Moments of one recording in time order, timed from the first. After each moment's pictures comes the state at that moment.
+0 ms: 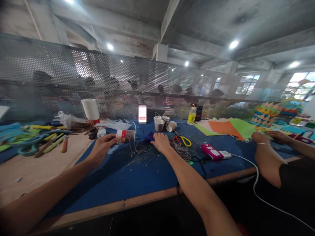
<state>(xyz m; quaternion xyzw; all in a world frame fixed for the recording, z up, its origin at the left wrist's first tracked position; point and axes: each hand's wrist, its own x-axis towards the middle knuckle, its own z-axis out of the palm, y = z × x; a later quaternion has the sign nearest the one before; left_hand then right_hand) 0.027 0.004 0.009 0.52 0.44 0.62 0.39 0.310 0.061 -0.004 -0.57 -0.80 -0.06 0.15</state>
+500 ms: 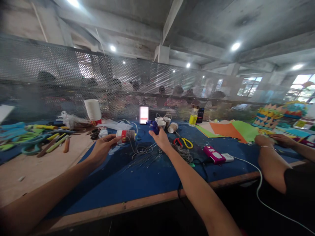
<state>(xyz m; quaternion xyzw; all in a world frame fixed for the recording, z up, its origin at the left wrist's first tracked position) 0.022 0.012 0.002 0.50 0.44 0.63 0.41 0.304 0.073 0.011 -0.48 -0.68 0.23 0.50</state>
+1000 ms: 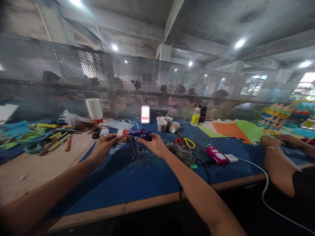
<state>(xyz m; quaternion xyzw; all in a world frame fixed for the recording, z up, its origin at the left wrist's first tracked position) 0.024 0.006 0.007 0.51 0.46 0.62 0.38 0.277 0.037 0.013 -0.37 -0.75 0.31 0.45</state>
